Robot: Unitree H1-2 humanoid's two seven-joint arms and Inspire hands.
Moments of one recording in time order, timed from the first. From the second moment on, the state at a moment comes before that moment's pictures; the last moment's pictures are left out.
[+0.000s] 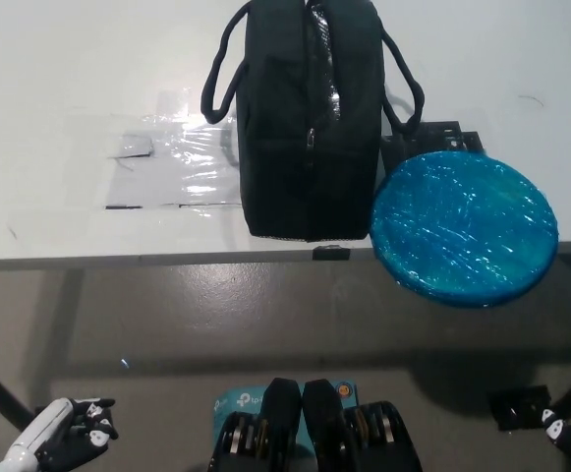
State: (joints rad) left_arm -0.01 0.48 -0.11 0.07 0.06 0.28 -0.24; right_arm 0.09 -0.23 0.00 0.04 -0.47 -0.04 -0.21
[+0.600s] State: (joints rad) left_arm -0.01 0.48 -0.11 0.08 0.06 0.28 -0.24; right_arm 0.08 -0.25 0.06 -0.17 -0.83 -0.02 -0.30
